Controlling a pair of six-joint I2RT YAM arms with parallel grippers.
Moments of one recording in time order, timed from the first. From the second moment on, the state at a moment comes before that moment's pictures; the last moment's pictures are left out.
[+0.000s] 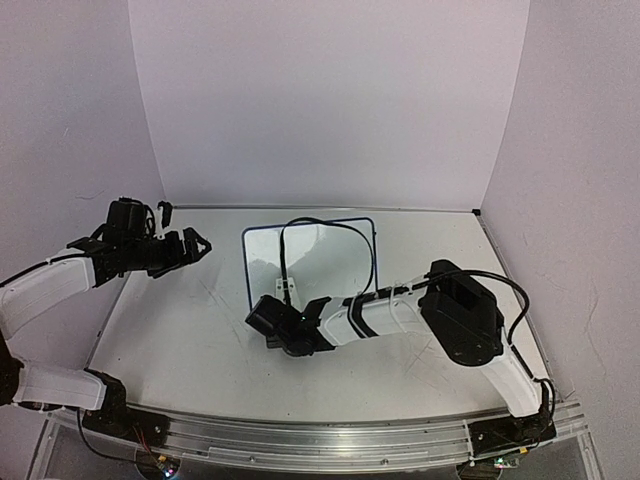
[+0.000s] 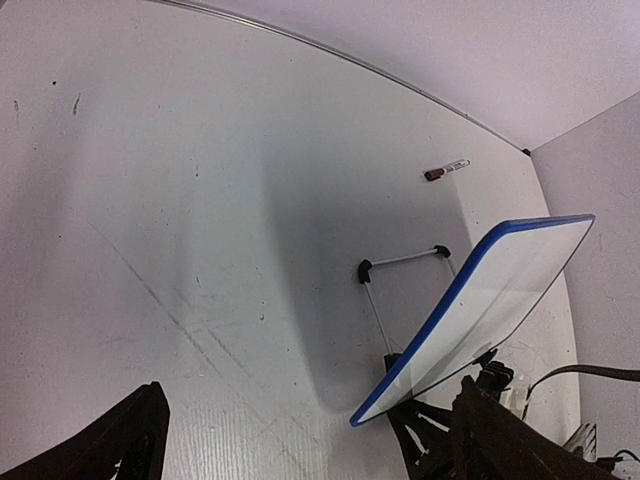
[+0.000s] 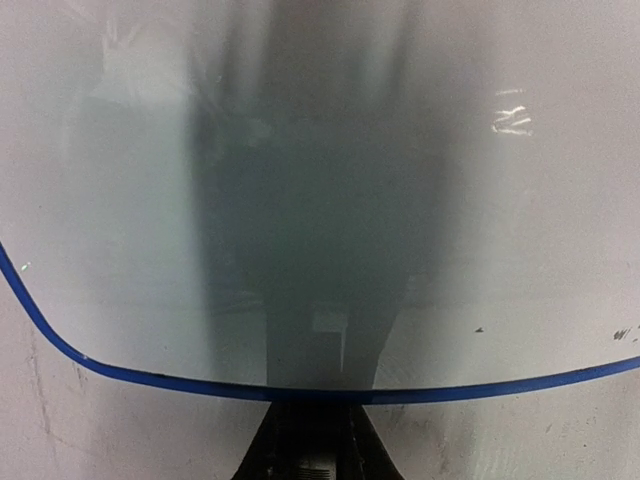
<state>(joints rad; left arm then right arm) -0.29 1.14 0.80 -0.28 0.23 -0.51 1.21 2.37 1.71 -0.32 0.61 0.82</state>
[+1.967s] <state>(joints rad) -0.44 1.19 0.76 -0.20 0.23 -0.58 0.94 2.02 1.25 -0.24 0.33 0.51</state>
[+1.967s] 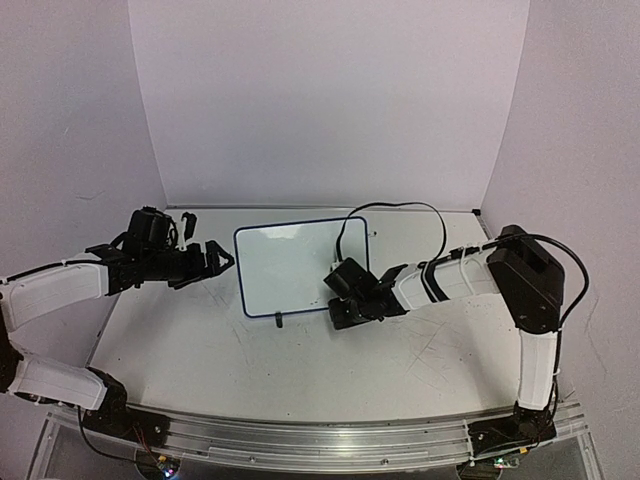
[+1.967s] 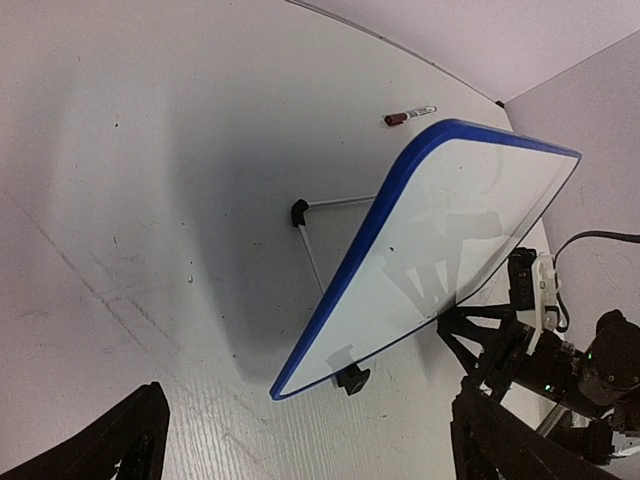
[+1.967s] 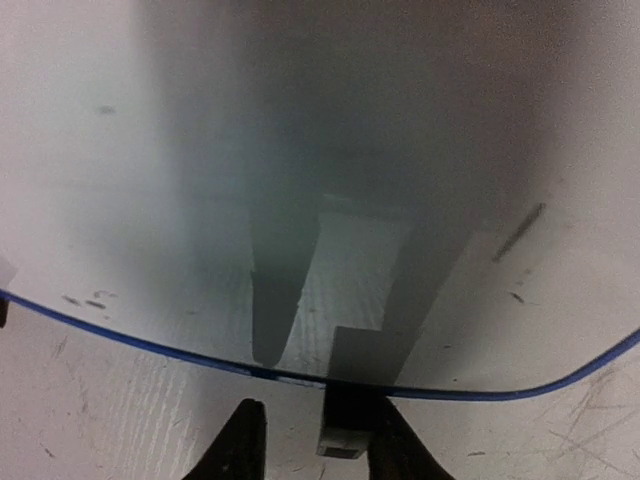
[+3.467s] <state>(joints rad) -0.44 1.19 0.78 -0.20 0.17 -0.57 0.86 1.26 0.96 -0.12 0.36 0.40</state>
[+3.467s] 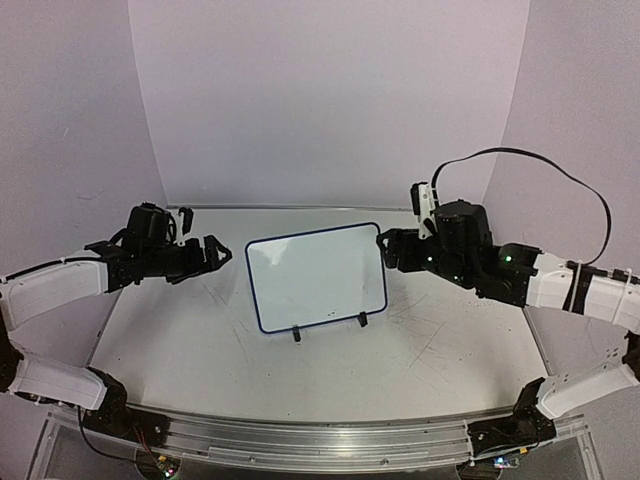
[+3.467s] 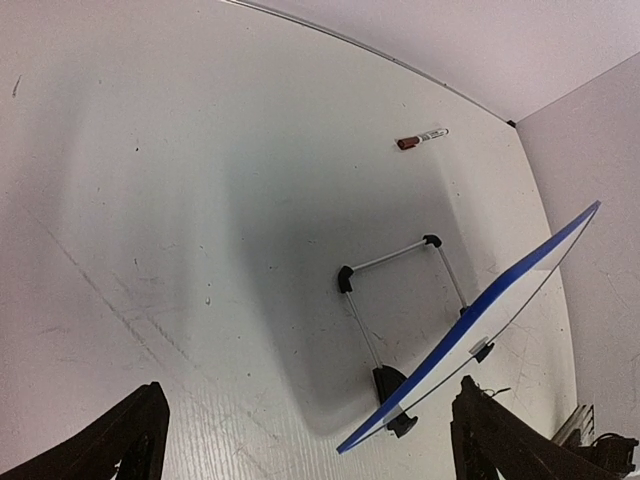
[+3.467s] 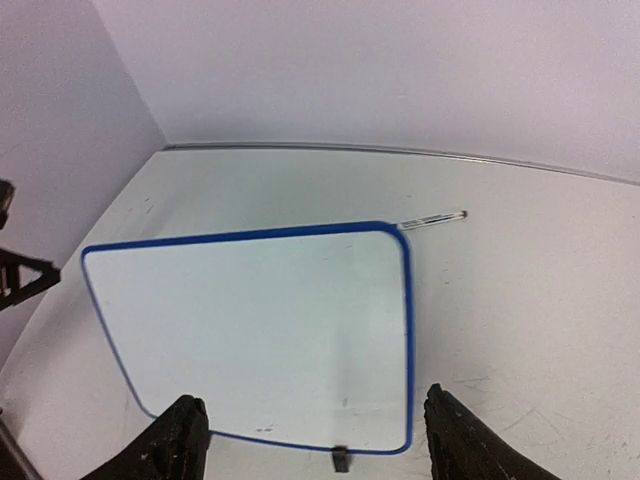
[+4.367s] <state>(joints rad) -0.44 1.25 0.87 -0.26 0.14 -0.58 0.38 2.38 1.93 -0.01 -0.07 0.47</state>
